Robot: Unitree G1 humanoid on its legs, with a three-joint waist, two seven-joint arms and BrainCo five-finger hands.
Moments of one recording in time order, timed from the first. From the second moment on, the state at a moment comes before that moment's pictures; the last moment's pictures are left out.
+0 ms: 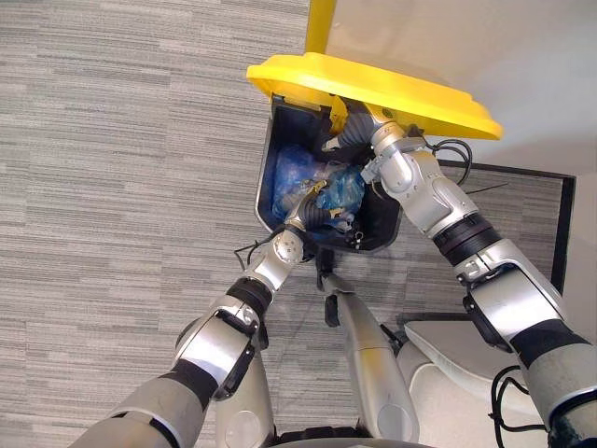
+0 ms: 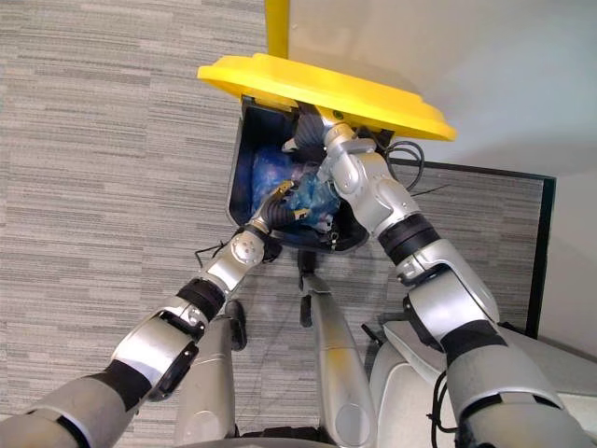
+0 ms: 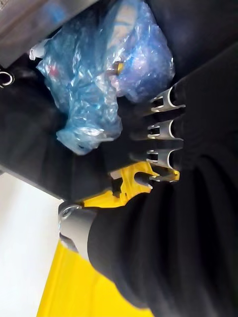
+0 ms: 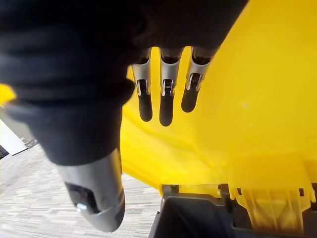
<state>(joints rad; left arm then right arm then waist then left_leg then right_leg) -0.84 0.04 -0.38 0.94 0.21 -0.13 0.18 -1.11 -0.40 0.52 0.59 -0.50 -0.07 -0.19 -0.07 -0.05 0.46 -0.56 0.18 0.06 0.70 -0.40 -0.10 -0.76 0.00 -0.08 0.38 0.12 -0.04</state>
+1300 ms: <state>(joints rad) 0.05 0.16 0.11 0.86 -0.08 -0.16 0.07 -0.16 -0.28 0.14 0.55 -0.48 -0.07 -0.08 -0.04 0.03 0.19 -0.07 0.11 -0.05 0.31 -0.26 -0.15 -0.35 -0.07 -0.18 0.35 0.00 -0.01</state>
